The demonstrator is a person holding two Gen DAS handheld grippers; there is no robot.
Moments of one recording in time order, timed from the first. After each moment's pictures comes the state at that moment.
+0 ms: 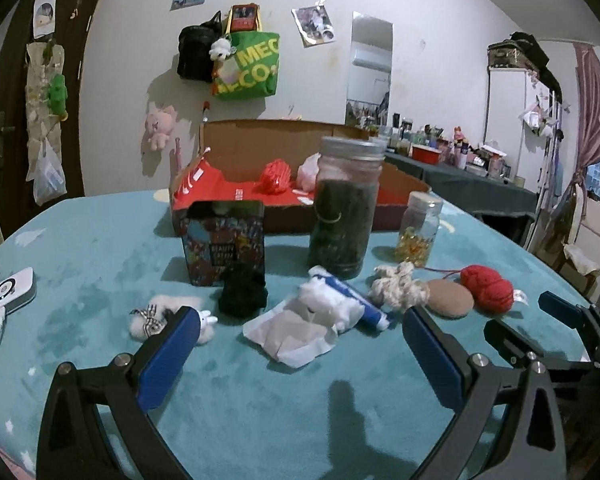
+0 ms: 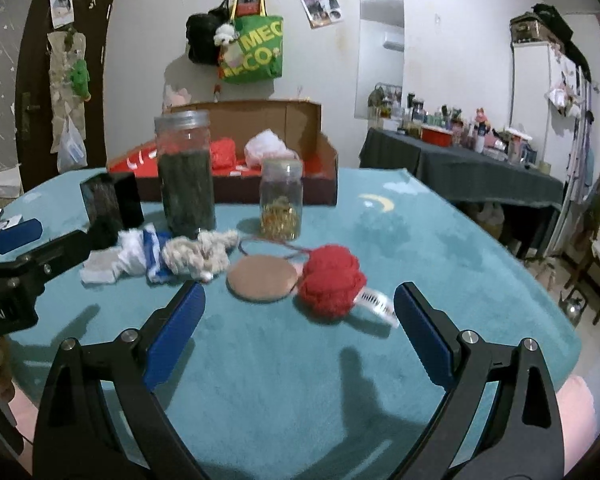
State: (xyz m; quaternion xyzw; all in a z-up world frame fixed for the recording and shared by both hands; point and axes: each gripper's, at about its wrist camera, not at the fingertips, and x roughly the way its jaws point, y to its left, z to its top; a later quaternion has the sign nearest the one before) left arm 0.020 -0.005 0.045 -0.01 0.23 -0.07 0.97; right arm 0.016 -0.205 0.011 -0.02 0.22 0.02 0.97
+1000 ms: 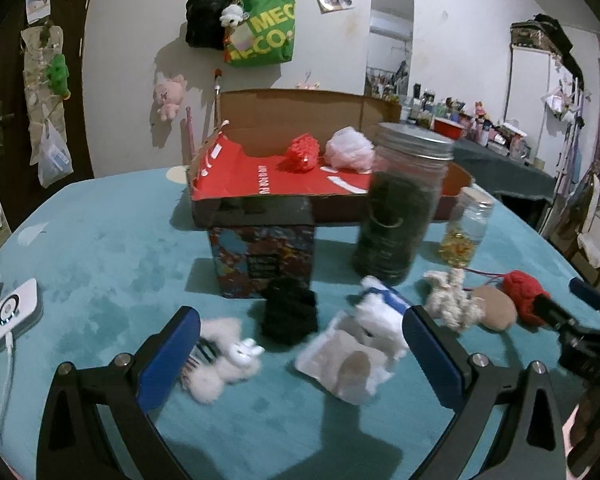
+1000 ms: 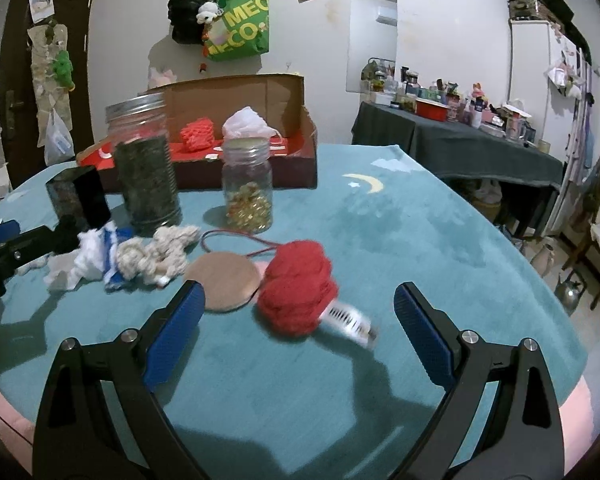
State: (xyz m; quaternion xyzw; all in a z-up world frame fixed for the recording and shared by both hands) left arm 0.069 0.027 0.058 -0.01 0.30 -0.04 0.95; right arm 0.059 -0.233 0.018 -0.01 0.27 0.00 0.96
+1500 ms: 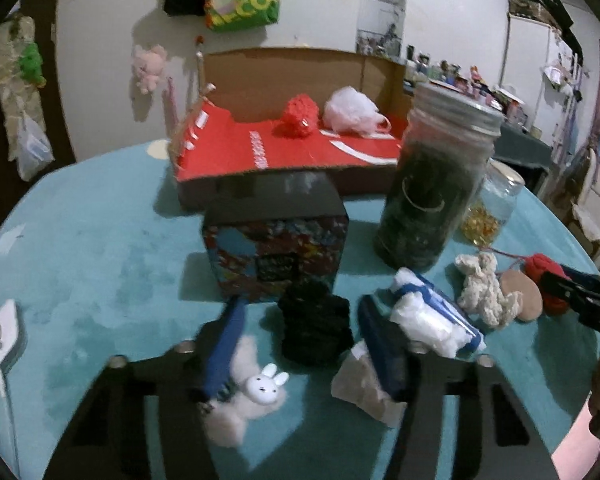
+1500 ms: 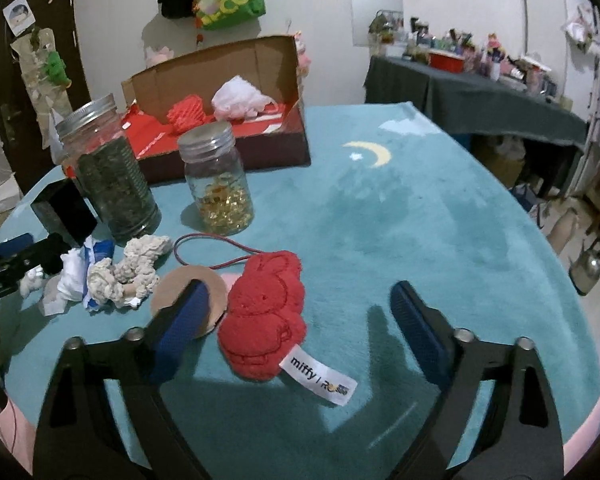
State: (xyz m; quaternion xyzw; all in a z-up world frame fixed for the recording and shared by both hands) left arm 0.109 0.040 0.045 0.01 0.37 -0.08 0.92; right arm 0.107 -0.261 0.014 0.03 0.36 0.05 0.93
